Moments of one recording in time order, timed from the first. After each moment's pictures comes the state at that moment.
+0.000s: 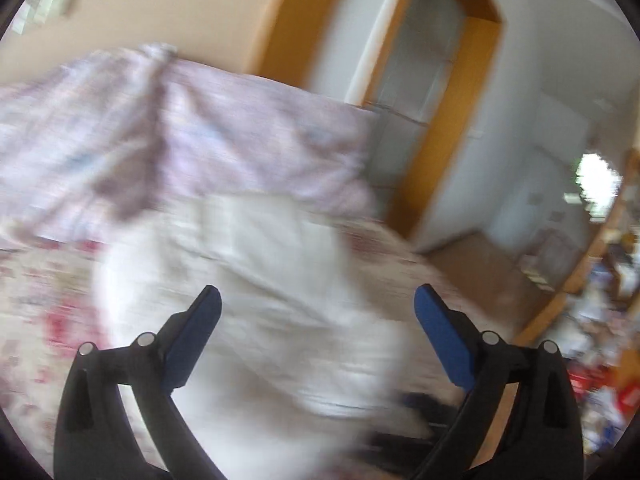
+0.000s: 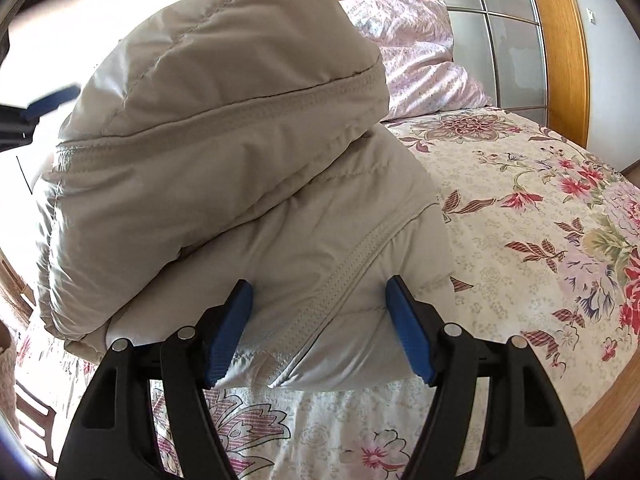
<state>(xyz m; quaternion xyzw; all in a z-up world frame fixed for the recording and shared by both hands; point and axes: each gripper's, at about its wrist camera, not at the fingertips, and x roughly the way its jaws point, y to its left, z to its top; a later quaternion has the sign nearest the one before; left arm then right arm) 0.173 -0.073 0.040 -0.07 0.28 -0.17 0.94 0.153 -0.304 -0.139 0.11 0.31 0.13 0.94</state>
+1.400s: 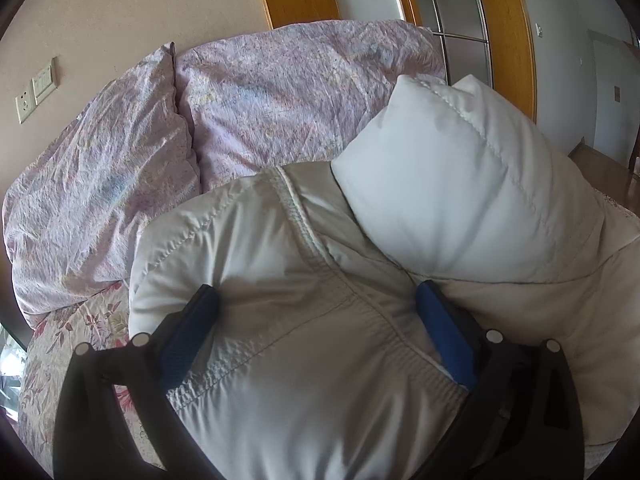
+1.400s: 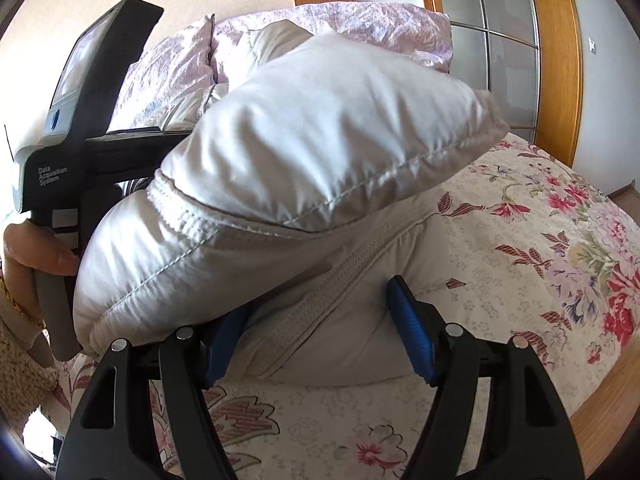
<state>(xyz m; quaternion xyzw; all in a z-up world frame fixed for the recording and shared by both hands) 0.251 -0.142 -0.082 0.13 0.28 -0.04 0.95 0.139 -0.288 -0.137 0.05 0.31 0.10 0.94</state>
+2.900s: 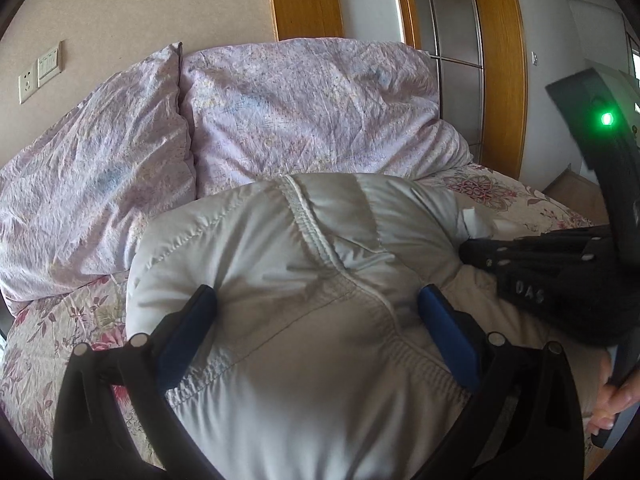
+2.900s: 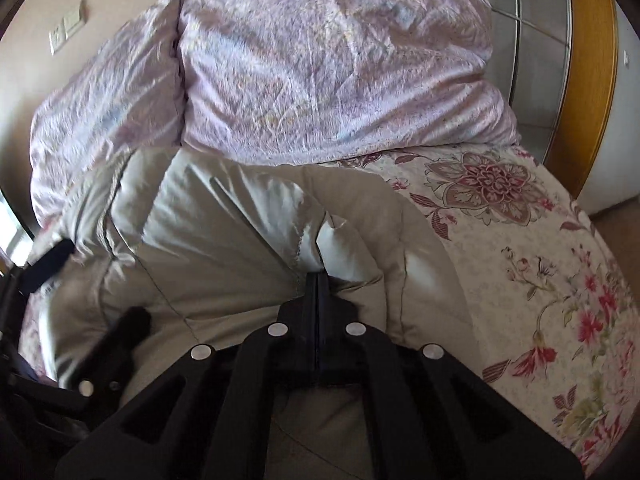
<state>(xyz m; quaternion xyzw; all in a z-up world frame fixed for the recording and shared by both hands) 0.240 -0.131 -0.076 0.09 0.26 -0.07 0.96 0.292 -0.268 -0.097 0.02 0.38 0.10 0.92</state>
